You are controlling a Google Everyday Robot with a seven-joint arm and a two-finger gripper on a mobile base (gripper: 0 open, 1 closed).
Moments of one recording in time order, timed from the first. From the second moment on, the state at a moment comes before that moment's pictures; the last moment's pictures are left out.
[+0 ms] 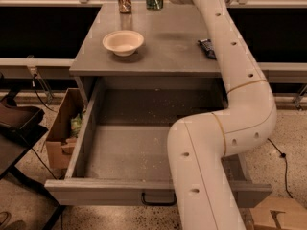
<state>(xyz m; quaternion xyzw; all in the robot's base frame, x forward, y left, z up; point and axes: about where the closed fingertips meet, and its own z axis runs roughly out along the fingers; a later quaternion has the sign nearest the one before) 0.957 -0.062 1.004 -0.22 0.74 0.12 0.63</state>
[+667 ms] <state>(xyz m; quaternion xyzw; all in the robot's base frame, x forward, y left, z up) 0.889 -0.090 0.997 -0.19 0.83 0.10 0.51</state>
